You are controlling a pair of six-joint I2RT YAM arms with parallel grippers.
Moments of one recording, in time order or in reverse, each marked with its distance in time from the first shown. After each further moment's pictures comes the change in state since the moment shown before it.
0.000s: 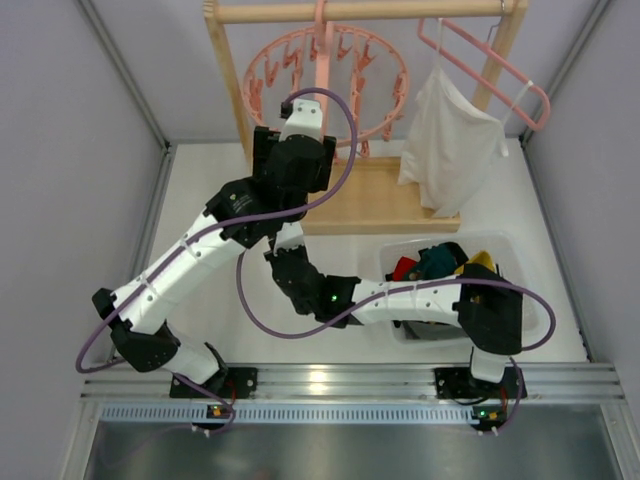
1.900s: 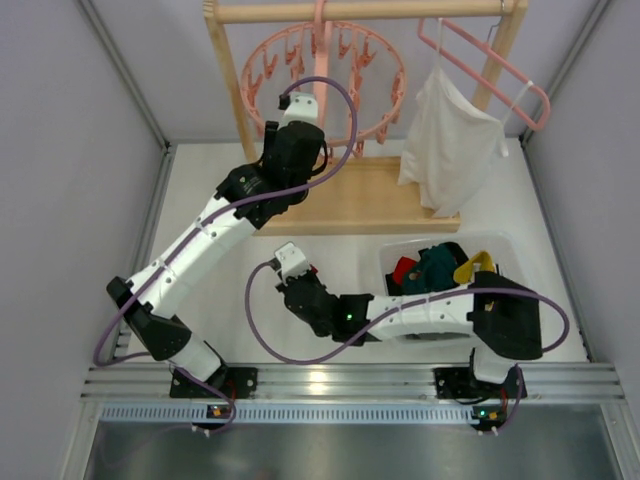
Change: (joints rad) left arm 0.124 0.082 0.011 0.006 0.042 0.006; right arm 0.062 -0.055 -0.153 -0.067 -0.063 -0.053
